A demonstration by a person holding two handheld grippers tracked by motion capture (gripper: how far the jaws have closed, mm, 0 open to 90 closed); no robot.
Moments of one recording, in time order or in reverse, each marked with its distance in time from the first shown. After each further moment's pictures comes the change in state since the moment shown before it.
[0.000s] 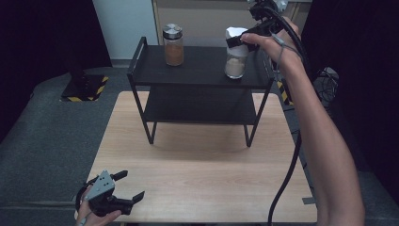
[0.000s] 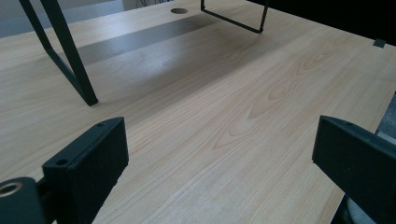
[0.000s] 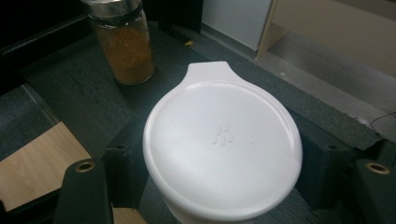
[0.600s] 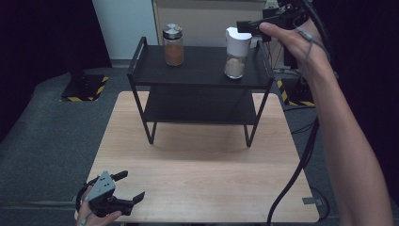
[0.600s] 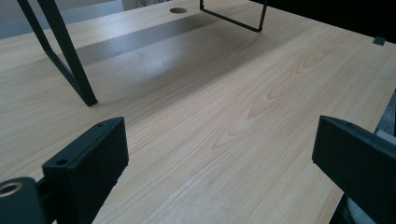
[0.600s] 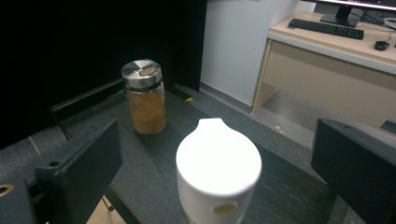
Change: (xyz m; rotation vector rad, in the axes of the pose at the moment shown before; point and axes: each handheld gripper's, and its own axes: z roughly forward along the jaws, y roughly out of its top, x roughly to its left) left arm -0.002 0.000 -0.001 0.000 0.001 0.009; right arm 0.006 -0.038 -0.057 -0.263 0.000 0.008
